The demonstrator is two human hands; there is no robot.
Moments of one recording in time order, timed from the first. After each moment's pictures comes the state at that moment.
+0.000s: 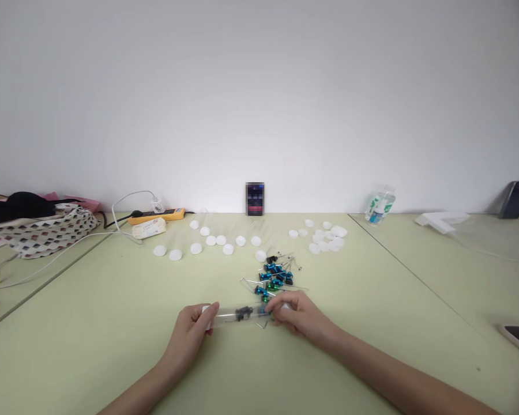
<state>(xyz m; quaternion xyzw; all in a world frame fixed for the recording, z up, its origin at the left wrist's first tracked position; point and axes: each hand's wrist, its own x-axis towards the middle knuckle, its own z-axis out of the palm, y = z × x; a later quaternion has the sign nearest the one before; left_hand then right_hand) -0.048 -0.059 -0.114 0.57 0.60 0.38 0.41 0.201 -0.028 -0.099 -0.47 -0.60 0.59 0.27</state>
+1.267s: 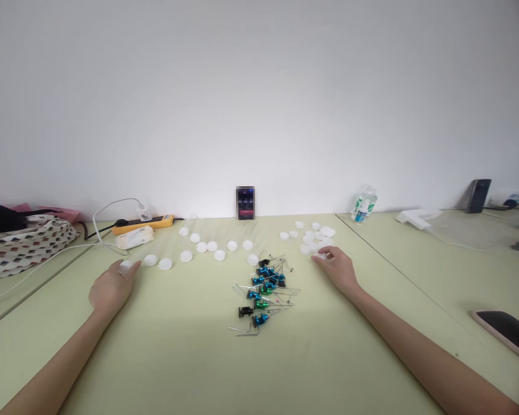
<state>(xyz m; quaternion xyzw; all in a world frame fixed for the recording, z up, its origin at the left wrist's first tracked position) -0.222 0.060 -0.114 0.49 0.85 0.18 0.00 0.330 0.063 -0.124 -0.67 -0.60 0.07 0.43</state>
